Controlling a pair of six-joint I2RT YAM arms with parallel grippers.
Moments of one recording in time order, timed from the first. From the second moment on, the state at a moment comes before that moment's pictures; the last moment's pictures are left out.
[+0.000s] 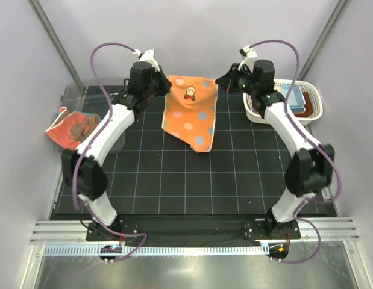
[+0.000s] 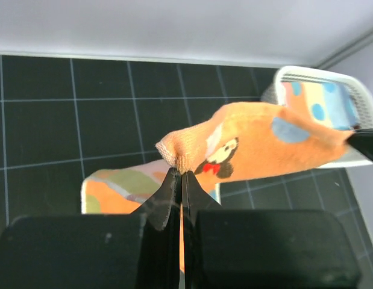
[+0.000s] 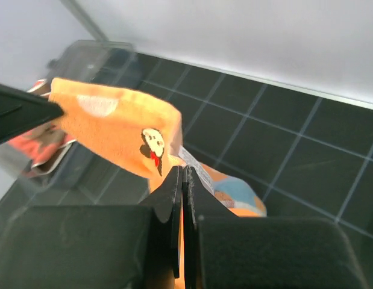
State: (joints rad) left arm -0.40 1.80 1.72 -0.25 0.00 -0.44; right arm 0.21 1.77 1.58 -0.01 -0.45 0.29
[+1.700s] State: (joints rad) left arm -0.26 2.29 1.97 -0.08 0.14 -0.34; right arm 0.14 2.24 1.86 0.05 -0.48 0.28
